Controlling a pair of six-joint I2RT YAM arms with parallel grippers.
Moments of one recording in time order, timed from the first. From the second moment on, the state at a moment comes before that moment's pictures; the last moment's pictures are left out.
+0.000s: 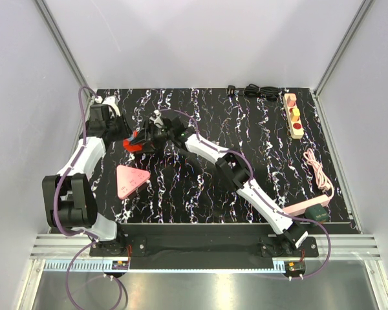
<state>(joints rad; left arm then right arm) 0.06 1.50 1.08 -0.27 0.18 -0.20 0.77 2.91 2.57 0.04 -0.81 1.31</state>
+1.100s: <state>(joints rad) 0.07 1.47 0.99 -0.27 0.10 -0.26 0.80 2.86 2.41 0.01 -0.74 1.30</state>
